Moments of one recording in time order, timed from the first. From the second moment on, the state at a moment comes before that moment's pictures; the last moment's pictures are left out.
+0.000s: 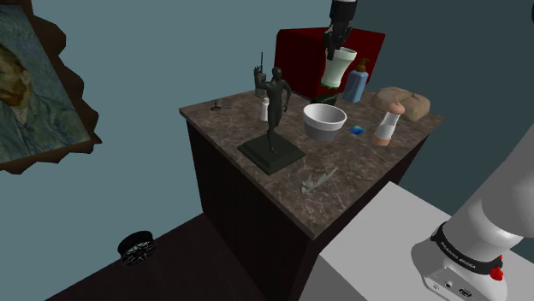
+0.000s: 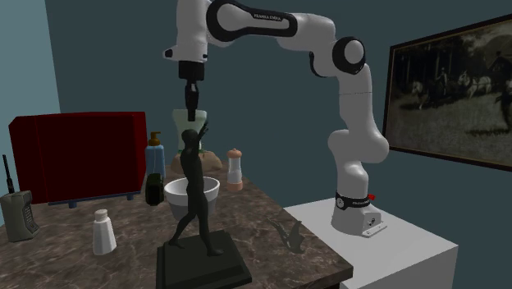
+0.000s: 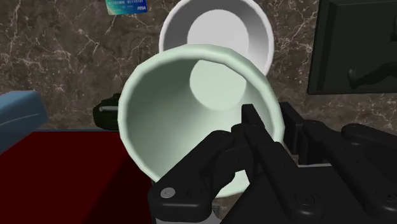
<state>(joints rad) -0.09 0.09 -0.07 -1.52 -0.09 1.67 -0.13</state>
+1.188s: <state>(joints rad) -0.09 0.08 -0.07 -1.77 -0.09 1.91 -0.12</state>
